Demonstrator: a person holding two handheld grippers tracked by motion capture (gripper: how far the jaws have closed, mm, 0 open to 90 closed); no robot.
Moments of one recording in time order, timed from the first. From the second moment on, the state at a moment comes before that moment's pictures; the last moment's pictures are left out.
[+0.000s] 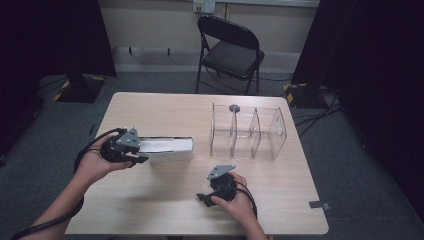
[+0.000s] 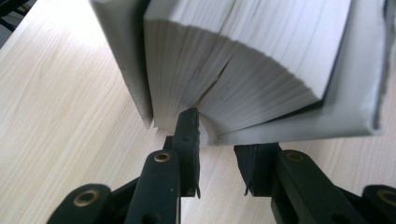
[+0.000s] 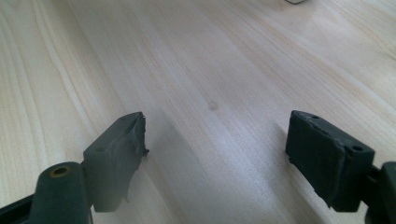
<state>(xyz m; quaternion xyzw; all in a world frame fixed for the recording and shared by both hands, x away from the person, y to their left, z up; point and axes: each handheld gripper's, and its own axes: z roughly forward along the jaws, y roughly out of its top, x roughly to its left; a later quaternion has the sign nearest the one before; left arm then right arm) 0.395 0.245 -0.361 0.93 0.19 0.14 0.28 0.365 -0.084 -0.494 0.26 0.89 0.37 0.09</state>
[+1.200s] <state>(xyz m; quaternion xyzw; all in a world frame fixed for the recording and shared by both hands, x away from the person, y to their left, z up) 0.423 0.252 -0.340 0.93 0.20 0.13 0.28 0.364 -0.085 -0.496 0.27 0.89 0.37 0.09</state>
